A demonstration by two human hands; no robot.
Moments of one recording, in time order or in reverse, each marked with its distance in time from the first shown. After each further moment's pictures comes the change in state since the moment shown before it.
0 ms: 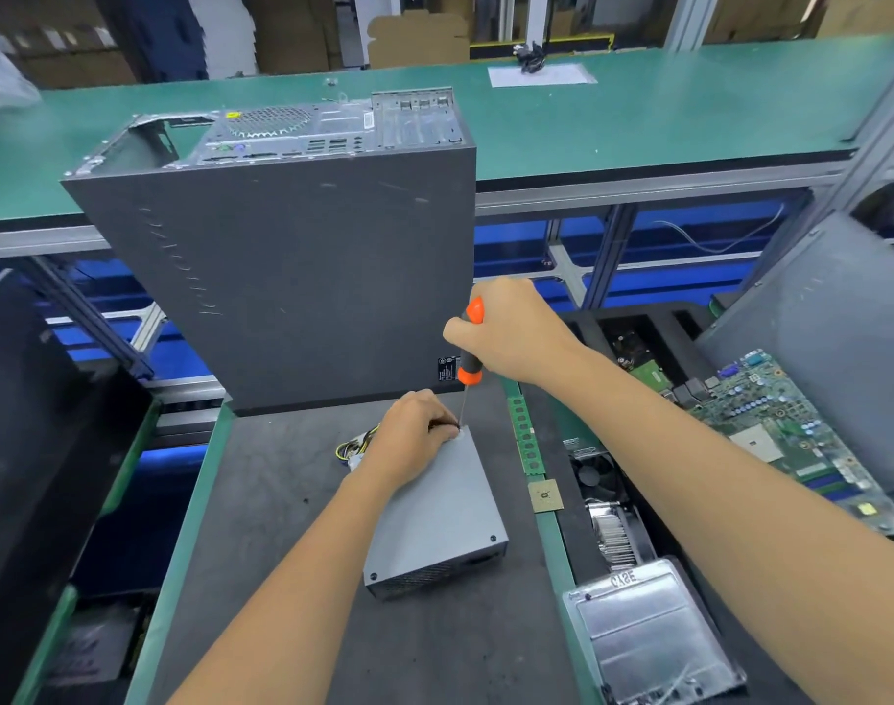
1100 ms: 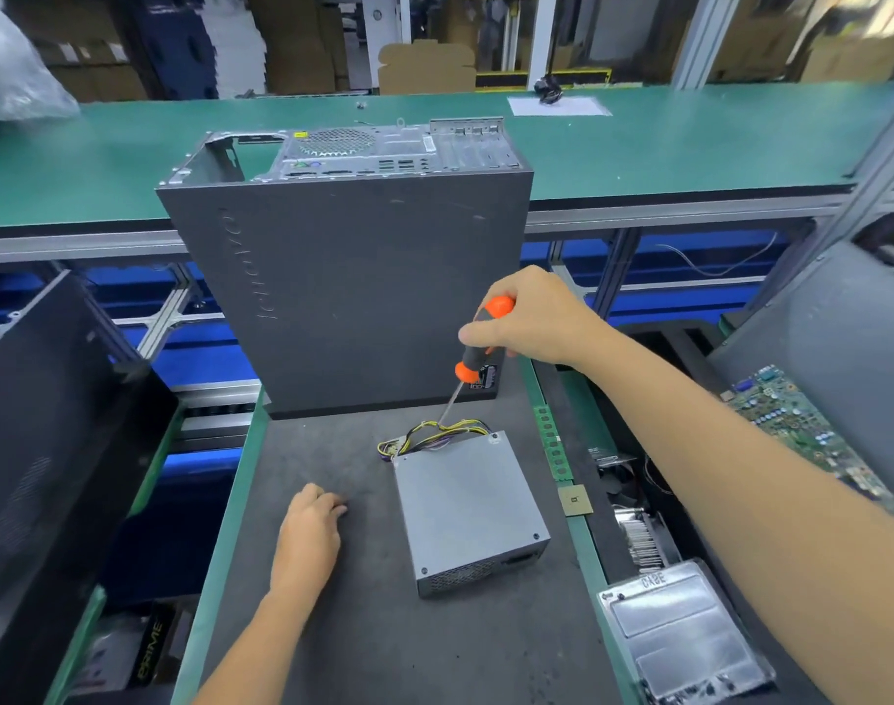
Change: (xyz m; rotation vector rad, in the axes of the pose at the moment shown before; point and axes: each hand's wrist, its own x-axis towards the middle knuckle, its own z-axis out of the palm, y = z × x) left_hand -0.128 -0.152 -0.014 0.236 0.280 -0.324; right_hand 0.004 -0.046 0.001 0.038 -0.071 0.011
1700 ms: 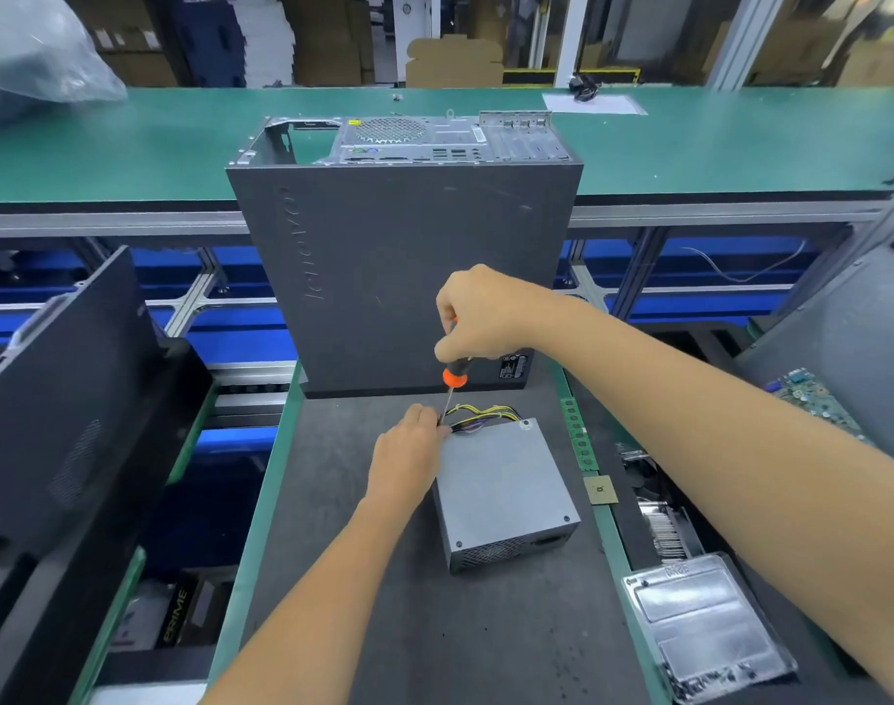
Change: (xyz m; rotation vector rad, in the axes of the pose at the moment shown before) left_hand 0.037 0.099 -0.022 0.118 0.010 0.213; right_hand 0.009 -0.070 0.037 -0.488 -0.330 -0.151
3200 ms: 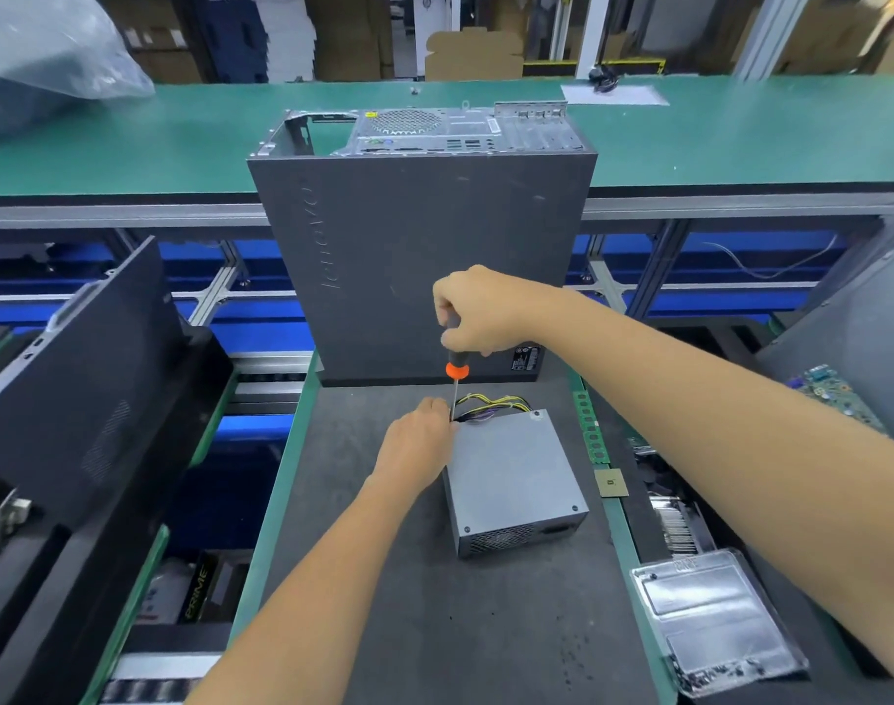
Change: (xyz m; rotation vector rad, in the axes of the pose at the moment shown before) left_hand -0.001 0.004 -0.013 0.050 -0.203 -0.004; right_hand 0.009 0.000 0.011 -0.017 -0.058 -0.085
